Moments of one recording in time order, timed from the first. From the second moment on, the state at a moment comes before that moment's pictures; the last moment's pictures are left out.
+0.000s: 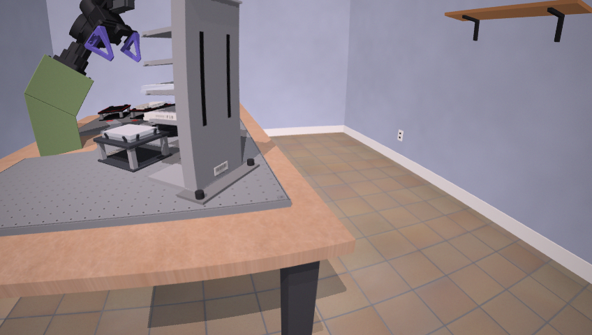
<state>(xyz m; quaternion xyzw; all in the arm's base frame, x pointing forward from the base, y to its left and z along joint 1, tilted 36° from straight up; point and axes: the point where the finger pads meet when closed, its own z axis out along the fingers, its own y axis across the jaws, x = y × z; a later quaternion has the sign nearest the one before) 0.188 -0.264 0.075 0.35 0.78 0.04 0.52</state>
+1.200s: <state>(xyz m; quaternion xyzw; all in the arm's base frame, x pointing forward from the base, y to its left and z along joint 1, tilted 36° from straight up) 0.266 -0.235 0.138 0.01 0.90 0.02 0.44</state>
